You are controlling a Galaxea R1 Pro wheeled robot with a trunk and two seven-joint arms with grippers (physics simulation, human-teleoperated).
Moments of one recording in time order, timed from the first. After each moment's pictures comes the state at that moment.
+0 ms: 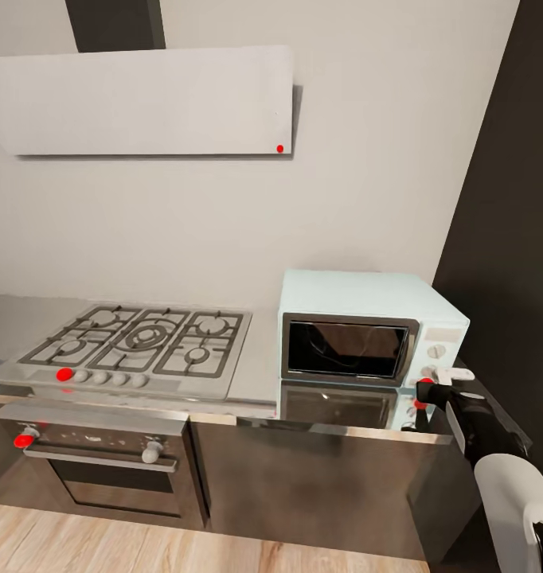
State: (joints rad) left arm -0.23 0.03 -0.37 0.00 0.72 -0.03 -0.04; right arm -0.80 -0.20 -0.40 -0.61 0.28 0.31 0.16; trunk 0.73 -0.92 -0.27
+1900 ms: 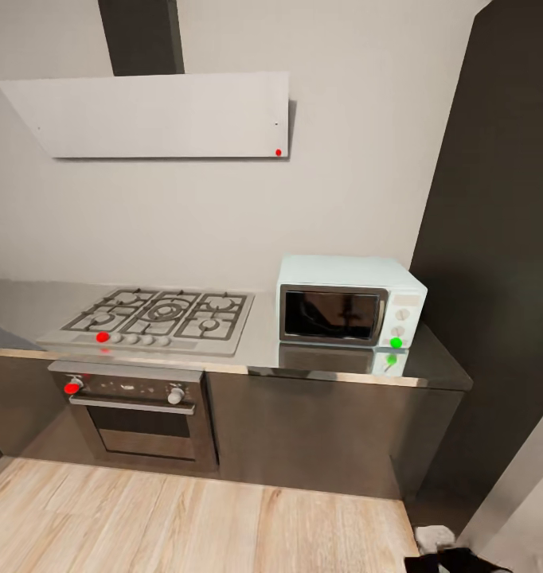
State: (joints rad) left arm -0.23 0.03 -0.37 0.00 0.72 -0.03 -0.04; right arm -0.59 -0.18 -0.40 0.03 0.46 0.14 0.15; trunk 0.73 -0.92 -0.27
